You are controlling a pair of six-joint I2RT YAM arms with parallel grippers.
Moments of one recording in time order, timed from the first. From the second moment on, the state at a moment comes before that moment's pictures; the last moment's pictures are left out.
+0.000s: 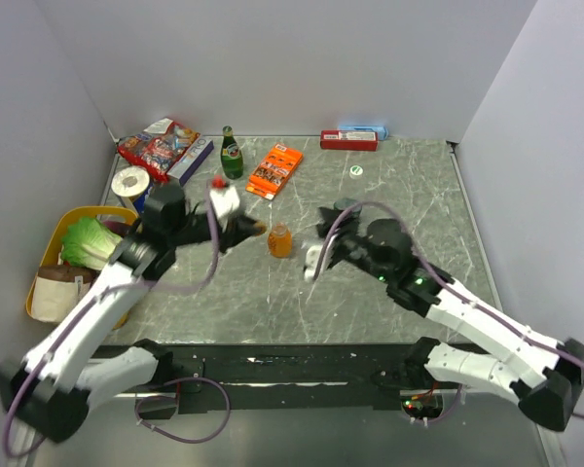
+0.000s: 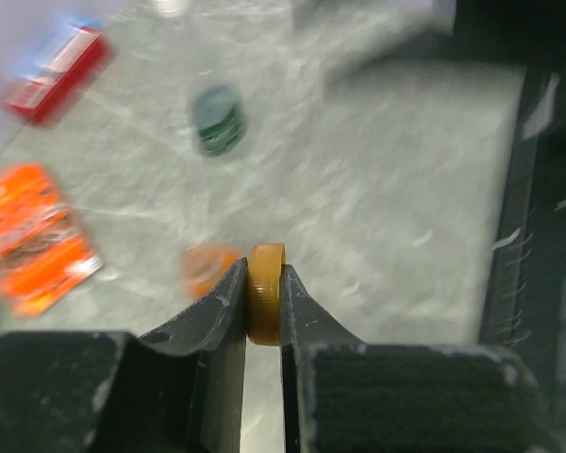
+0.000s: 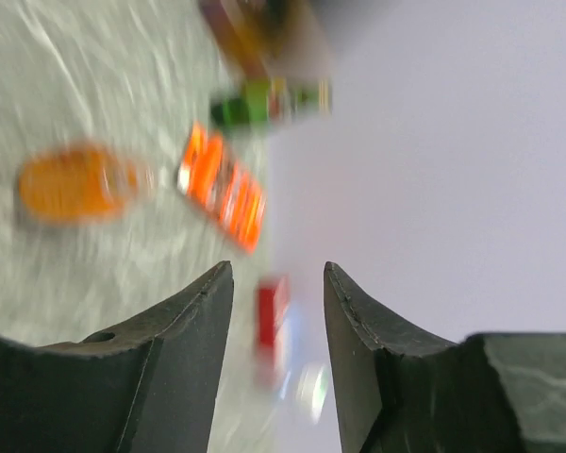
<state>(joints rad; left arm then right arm) -0.46 1.07 1.02 -0.22 0.73 0.20 0.86 0.96 0.81 -0.04 -0.06 -1.21</state>
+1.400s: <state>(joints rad) -0.76 1.19 0.20 0.44 0.00 0.97 0.60 1.06 0.99 -0.29 0.06 -0.61</state>
